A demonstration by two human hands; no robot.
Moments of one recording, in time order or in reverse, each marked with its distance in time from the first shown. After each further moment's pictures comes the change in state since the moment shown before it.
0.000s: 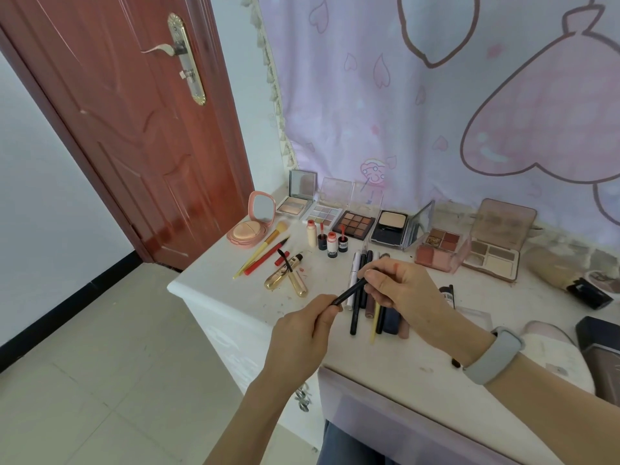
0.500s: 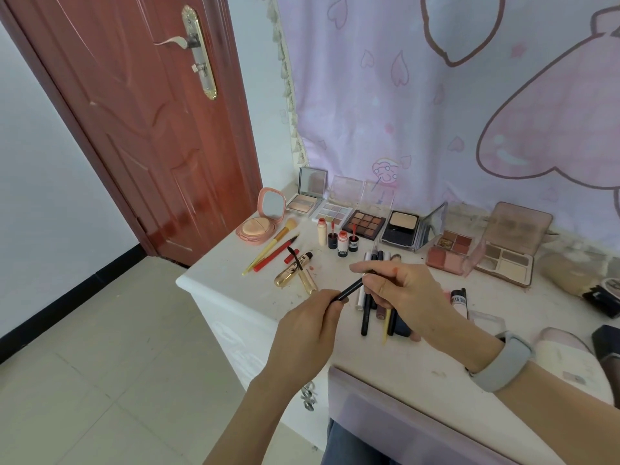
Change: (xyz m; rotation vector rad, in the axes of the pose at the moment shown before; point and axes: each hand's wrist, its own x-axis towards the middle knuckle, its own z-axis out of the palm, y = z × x) left_hand 0.000 0.002 -0.011 0.005 -0.020 0.022; right_hand -0.002 -0.004 0.012 -0.148 -0.036 -0.096
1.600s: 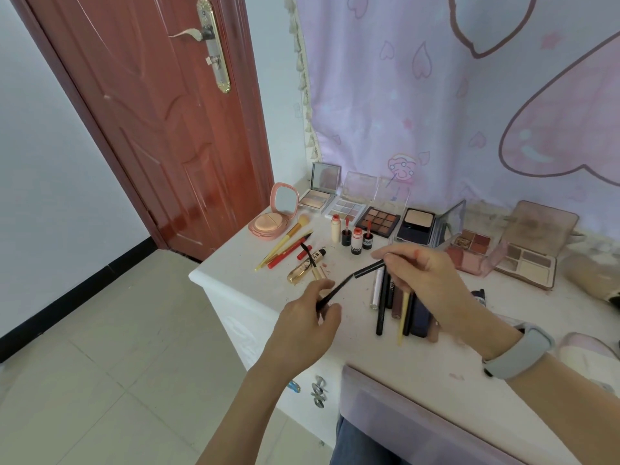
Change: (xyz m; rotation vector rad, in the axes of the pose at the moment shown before) left_hand 0.003 -0.021 -0.012 -0.156 -0.054 -0.199; right_hand 0.016 -0.001 -0.003 -0.011 0.046 -0.053
